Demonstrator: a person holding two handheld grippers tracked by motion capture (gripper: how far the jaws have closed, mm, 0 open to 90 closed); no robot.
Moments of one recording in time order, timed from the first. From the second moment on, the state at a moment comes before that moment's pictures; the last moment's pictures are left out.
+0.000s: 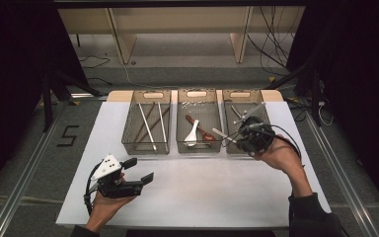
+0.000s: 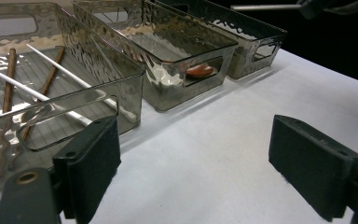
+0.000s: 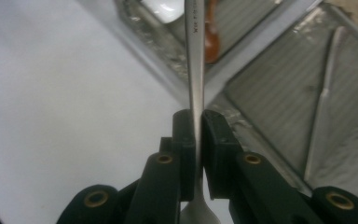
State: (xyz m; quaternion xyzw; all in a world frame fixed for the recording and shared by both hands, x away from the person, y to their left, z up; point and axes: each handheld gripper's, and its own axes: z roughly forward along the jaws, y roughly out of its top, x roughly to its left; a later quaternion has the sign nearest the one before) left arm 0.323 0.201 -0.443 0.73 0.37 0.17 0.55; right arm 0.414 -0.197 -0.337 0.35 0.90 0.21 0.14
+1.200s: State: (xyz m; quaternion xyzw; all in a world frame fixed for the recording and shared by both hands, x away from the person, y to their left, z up) left arm 0.322 0.202 -0.442 0.73 0.37 0.16 0.55; right arm 0.528 -0.236 -0.362 0.49 0.84 0.17 0.14
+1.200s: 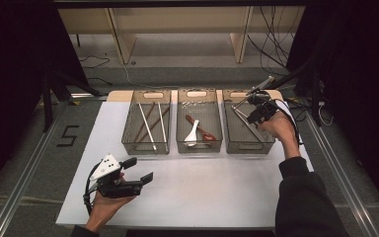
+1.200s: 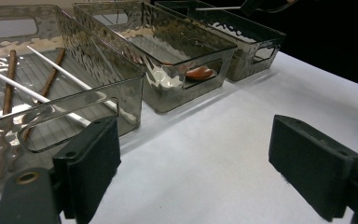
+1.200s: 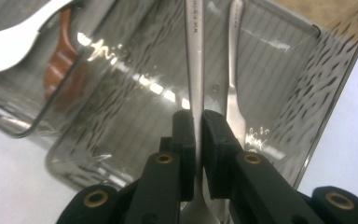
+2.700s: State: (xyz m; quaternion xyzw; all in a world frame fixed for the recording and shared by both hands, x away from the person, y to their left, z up) left arm 0.322 0.202 -0.442 0.73 0.37 0.16 0.55; right arm 0.555 -0.220 -0.383 0.51 0.83 0.16 0.14
